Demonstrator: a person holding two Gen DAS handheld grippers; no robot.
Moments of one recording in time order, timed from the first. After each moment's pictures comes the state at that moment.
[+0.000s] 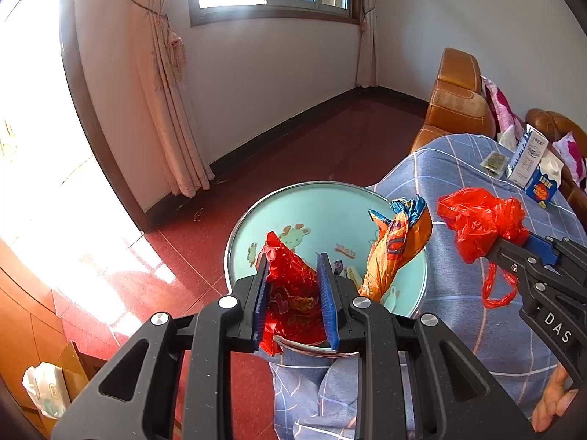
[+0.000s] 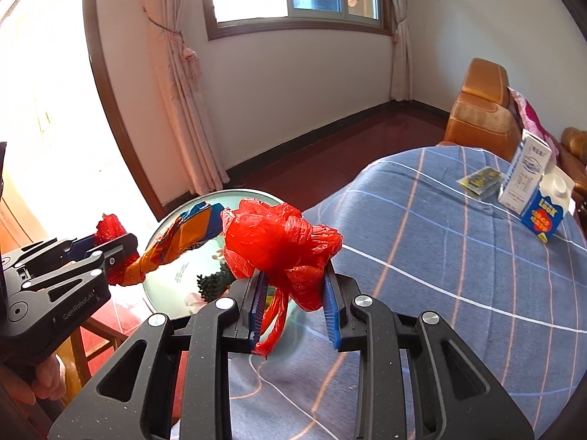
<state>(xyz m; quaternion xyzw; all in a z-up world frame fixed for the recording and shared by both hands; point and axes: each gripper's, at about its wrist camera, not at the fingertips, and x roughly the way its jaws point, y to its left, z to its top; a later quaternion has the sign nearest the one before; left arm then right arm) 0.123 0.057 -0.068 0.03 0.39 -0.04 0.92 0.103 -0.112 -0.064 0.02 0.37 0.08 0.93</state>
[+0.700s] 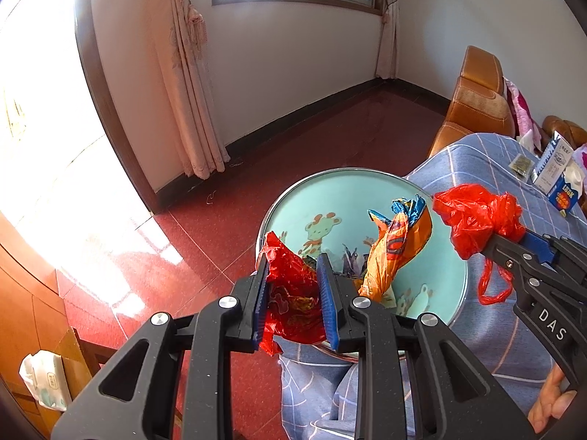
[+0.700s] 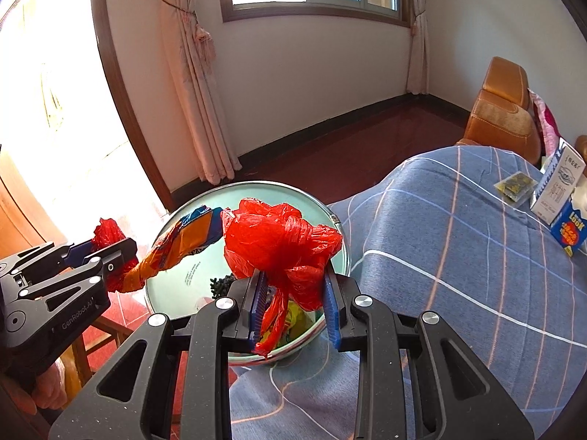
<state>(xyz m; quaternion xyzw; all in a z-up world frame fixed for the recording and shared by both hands) 0.143 0.085 -0.090 0.01 0.41 -0.01 0.91 0.138 -0.079 -0.084 0.01 0.39 0.10 0.92</state>
